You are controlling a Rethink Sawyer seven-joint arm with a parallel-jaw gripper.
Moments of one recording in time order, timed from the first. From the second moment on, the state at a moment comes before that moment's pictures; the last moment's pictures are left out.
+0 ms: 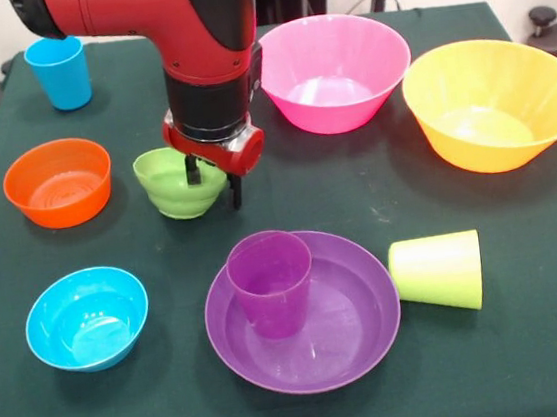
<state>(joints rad) -0.44 -0.36 0.16 1.41 -0.45 0.55 2.38</state>
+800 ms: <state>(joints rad) -0.44 -0.36 0.16 1.41 -0.47 0.55 2.38</state>
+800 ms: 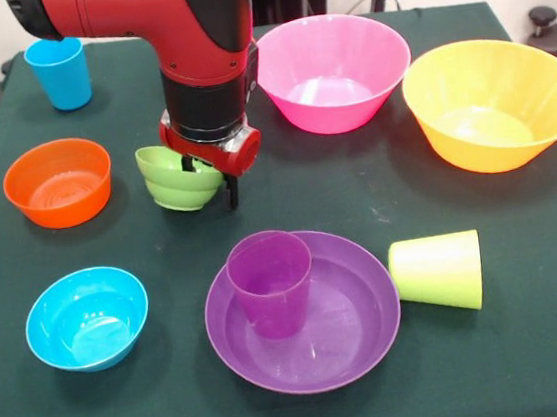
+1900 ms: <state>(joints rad) -0.44 -0.35 0.16 1.41 -0.47 0.55 2.38</state>
